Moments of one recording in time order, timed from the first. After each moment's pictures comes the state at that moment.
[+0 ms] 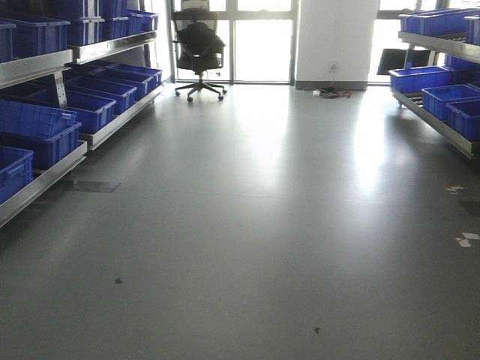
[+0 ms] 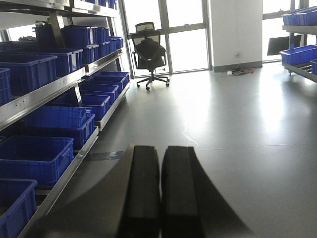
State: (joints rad) left arm -0.06 -0.01 0.01 -0.03 0.02 0.14; right arm 0.22 0.68 -0.62 -0.02 0.56 0.03
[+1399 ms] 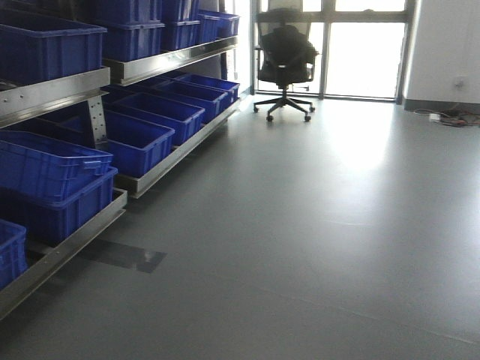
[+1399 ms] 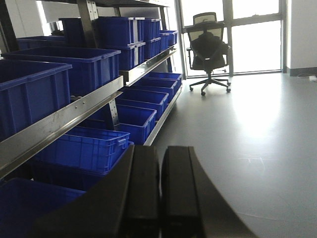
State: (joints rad) left arm -0.06 -0.01 0.01 -0.03 0.02 0.14; right arm 0.22 0.68 -0.62 -0.02 0.56 0.03
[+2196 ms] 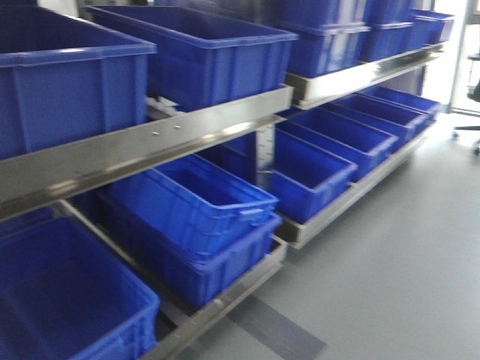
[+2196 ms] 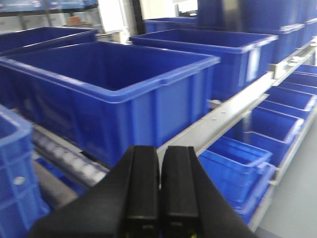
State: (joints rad) left arm -0.06 -0.01 0.01 -0.03 0.02 0.14; right arm 0.22 0.68 -0.62 -0.02 0.56 0.03
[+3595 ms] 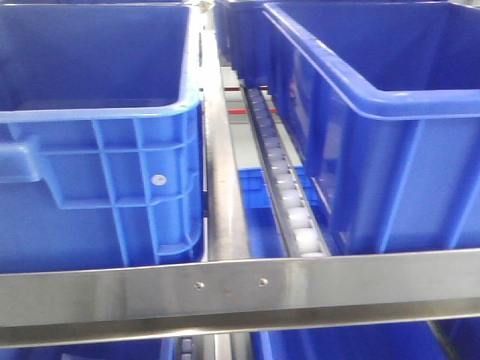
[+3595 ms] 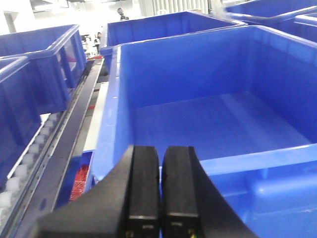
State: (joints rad) left arm -0.06 -0.01 0.01 -0.03 0.02 0.14; right arm 0.22 0.68 -0.62 -0.02 0.56 0.03
